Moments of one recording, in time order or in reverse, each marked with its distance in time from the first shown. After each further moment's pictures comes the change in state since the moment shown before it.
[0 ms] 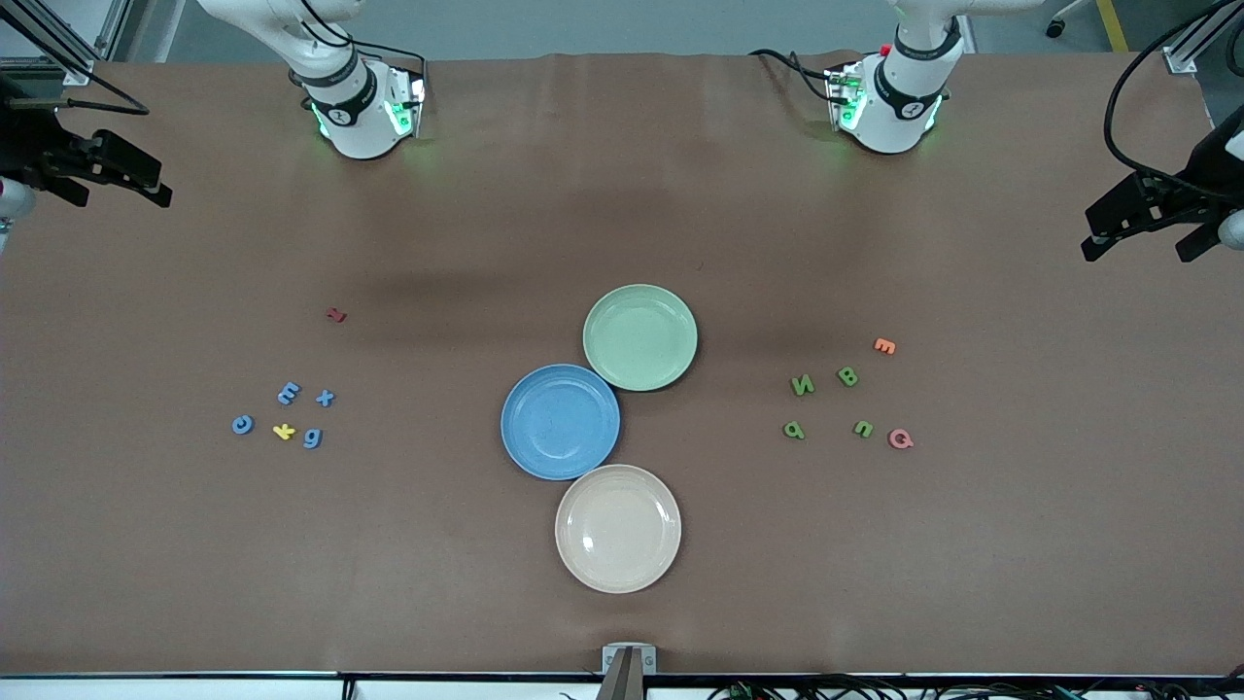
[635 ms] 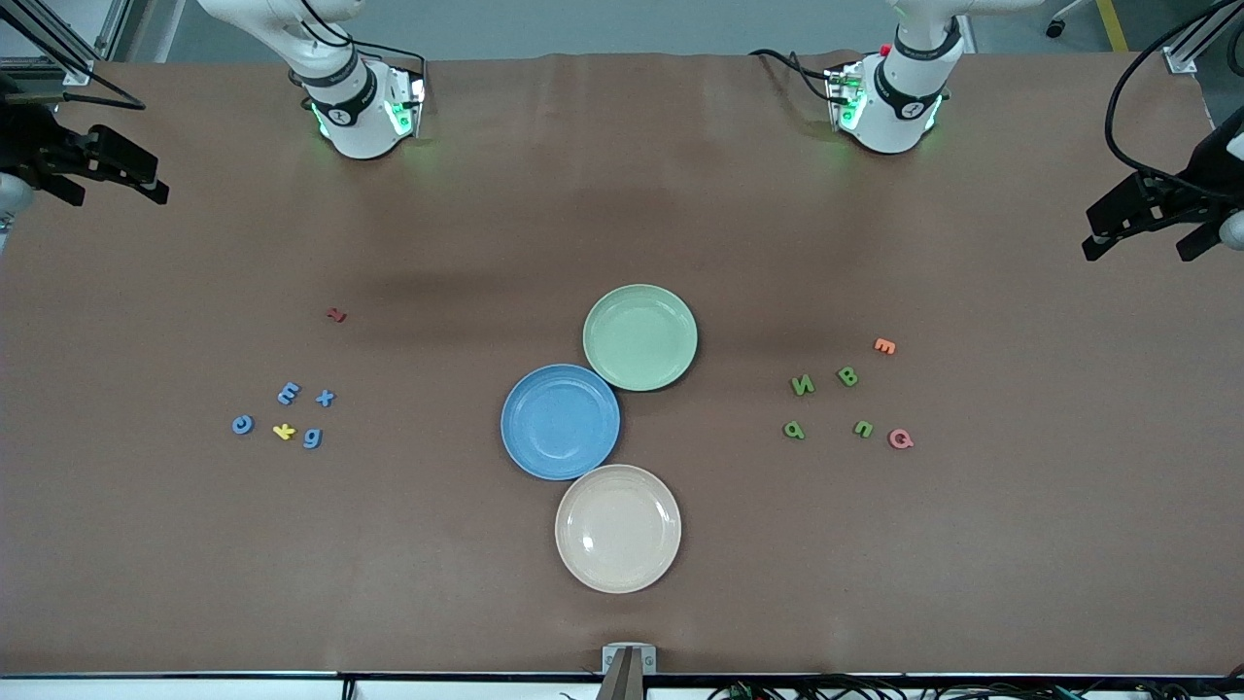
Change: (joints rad) left arm 0.003 0.000 0.001 -0.001 0.000 -0.030 0.000; right arm -0.001 -0.004 -0.008 0.001 -0.001 -0.003 -0.033
